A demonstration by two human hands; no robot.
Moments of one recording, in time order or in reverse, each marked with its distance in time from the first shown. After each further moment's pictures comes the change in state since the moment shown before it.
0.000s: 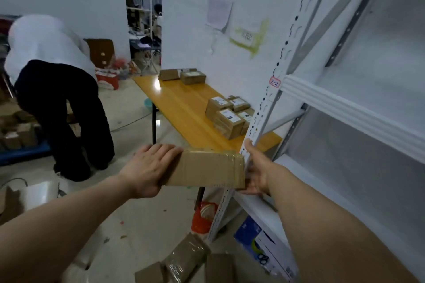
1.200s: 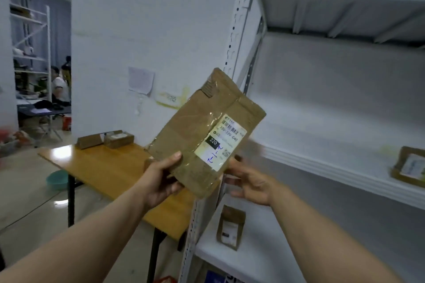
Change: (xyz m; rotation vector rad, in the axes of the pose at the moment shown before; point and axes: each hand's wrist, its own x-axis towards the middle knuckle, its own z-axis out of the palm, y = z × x) left_hand 0.094 0.008 -0.124 -2.383 -0.218 -0.376; right_hand -0.183 -0.010 0.021 0.013 0.034 -0.730
